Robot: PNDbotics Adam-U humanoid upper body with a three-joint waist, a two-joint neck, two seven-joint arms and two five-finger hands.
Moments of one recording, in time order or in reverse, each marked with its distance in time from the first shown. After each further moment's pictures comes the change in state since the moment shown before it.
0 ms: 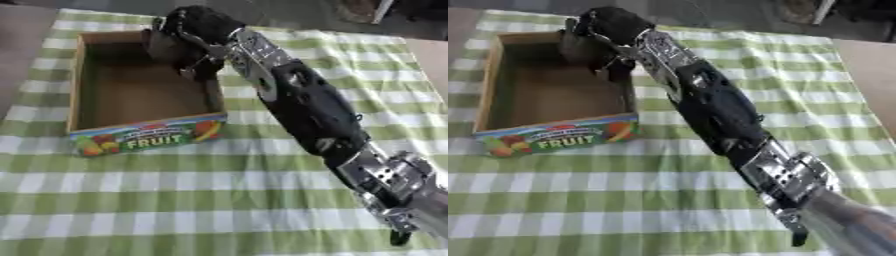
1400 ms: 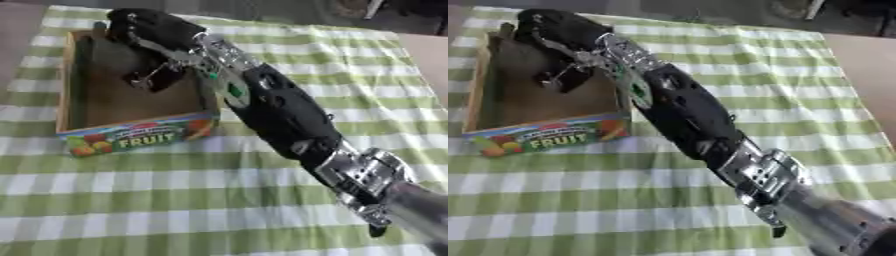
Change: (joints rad) left arm -0.036 0.000 -0.016 0.000 0.047 -0.044 0.009; right arm 0.042 0.039 0.053 -0.004 -0.179 -0.071 0.056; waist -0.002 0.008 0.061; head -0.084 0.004
